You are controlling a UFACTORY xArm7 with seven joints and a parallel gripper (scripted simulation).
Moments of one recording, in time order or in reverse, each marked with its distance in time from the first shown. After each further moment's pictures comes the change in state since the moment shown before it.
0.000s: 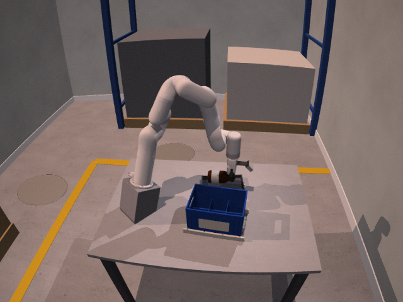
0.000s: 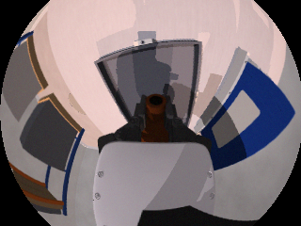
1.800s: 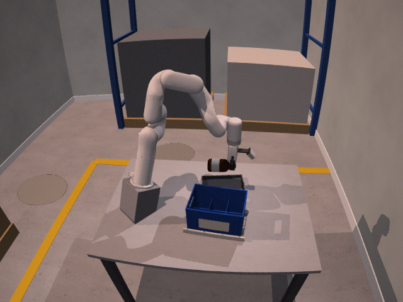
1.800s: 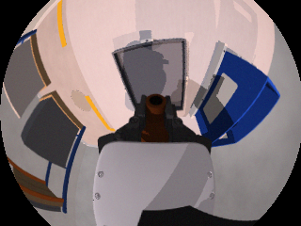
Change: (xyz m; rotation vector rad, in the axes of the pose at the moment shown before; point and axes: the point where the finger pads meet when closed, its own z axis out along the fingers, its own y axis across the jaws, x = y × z) arm 0.000 0.000 -0.084 0.000 0.001 0.000
